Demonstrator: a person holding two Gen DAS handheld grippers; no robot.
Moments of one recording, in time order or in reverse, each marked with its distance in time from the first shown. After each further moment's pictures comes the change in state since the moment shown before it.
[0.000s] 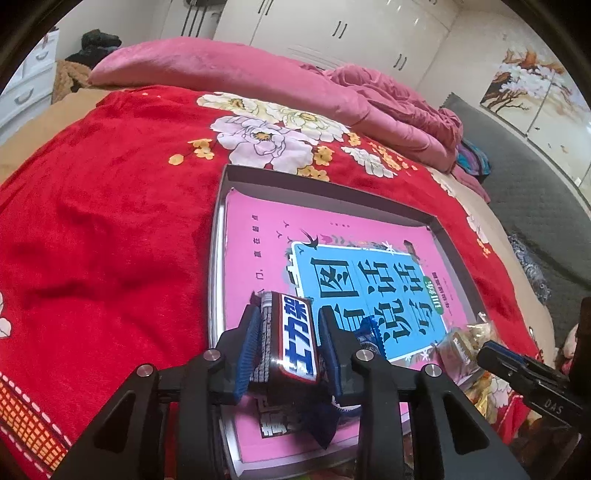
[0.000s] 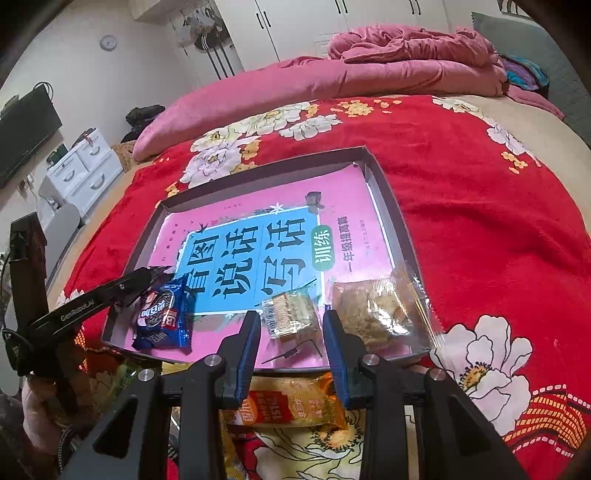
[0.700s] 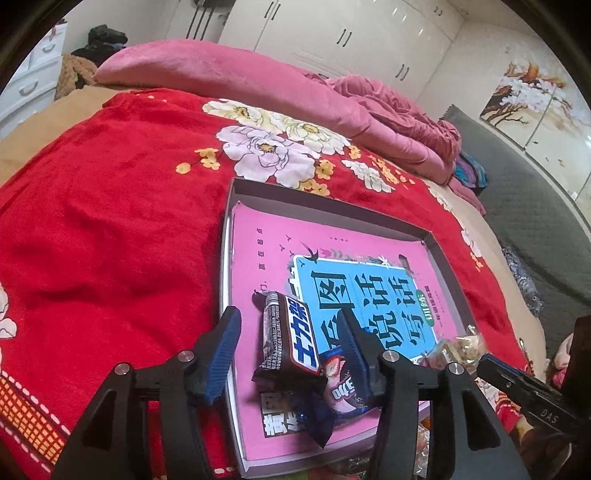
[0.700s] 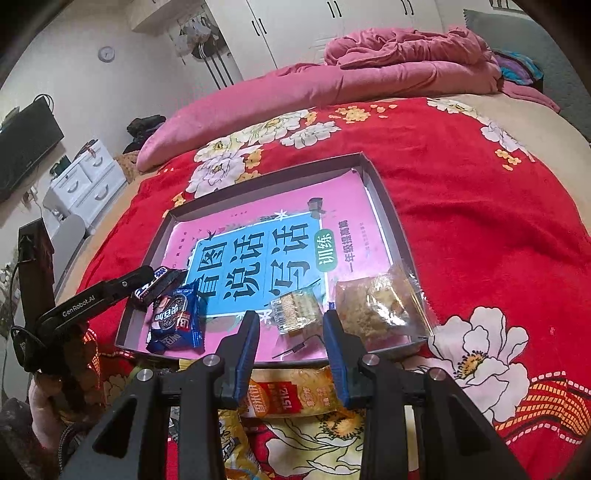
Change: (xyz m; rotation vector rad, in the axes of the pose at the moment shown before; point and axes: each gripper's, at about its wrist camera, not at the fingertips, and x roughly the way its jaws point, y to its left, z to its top) left arm -0.011 0.006 0.006 -0.036 -0.024 -0.027; right arm -0.015 -0.001 -0.002 0.034 -0.028 0.015
